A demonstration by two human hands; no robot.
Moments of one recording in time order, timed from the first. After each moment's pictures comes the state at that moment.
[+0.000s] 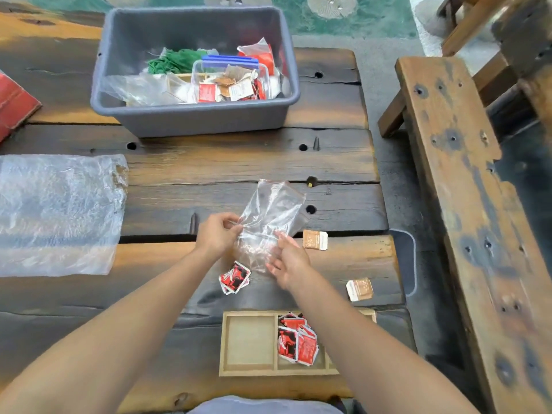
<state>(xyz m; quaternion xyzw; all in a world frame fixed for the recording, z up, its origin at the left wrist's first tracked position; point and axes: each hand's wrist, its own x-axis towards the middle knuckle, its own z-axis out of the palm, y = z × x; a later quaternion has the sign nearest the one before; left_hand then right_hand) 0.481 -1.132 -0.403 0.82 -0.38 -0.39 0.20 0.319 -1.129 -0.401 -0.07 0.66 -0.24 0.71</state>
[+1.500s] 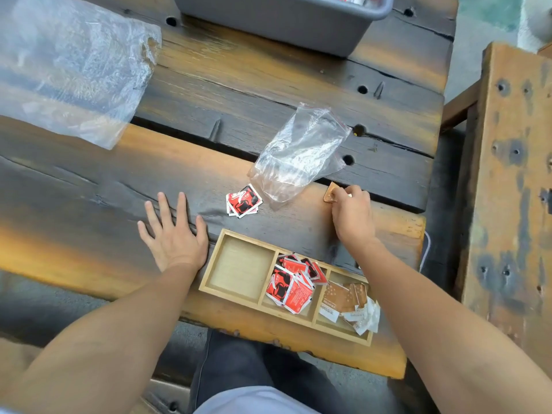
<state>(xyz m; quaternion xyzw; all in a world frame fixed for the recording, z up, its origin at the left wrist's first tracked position) 0.459 -0.925 -0.531 0.95 -0.28 -0.11 0.01 0.212 -1.148 -0.485 -0.82 0.55 0.02 0.17</state>
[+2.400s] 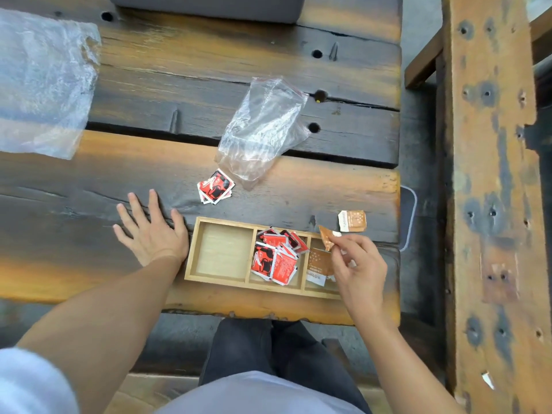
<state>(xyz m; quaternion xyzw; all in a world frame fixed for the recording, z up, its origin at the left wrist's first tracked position) 0.458 -0.925 -0.529 0.95 -0.28 -0.10 0.03 0.123 -0.992 -0.438 -0.69 0.61 -0.27 0.29</state>
